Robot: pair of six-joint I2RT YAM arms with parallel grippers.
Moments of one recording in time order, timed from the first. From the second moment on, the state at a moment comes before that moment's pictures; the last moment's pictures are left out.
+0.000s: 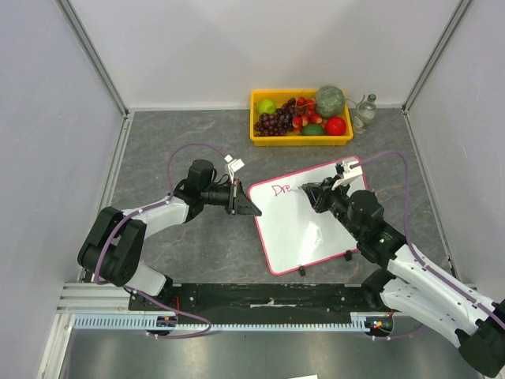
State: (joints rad) left arm -0.46 1.49 0.69 0.26 0.99 -0.50; right arm 0.66 0.77 0.51 0.14 0.14 0.34
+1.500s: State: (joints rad) left arm -0.46 1.49 0.69 0.26 0.99 -0.50; right arm 0.66 0.82 0.56 0.14 0.18 0.32
